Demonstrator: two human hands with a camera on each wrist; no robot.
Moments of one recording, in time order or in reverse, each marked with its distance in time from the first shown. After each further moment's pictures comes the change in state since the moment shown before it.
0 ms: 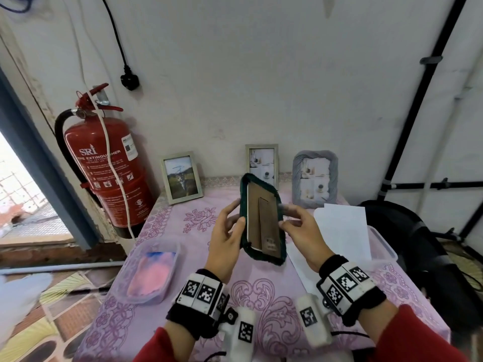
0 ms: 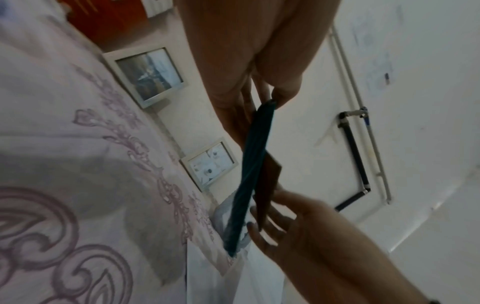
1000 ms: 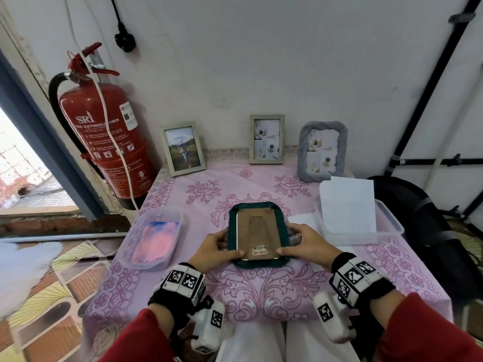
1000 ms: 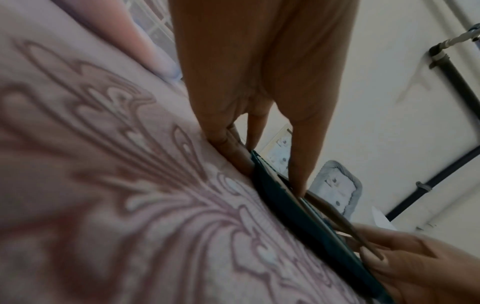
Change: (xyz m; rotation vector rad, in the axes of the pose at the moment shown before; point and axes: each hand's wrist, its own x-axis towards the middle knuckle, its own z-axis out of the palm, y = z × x) left_hand -0.018 -0.078 -0.074 0.391 -0.225 -0.389; right_hand -0.022 0.073 -0.018 -0.291 -0.399 0.159
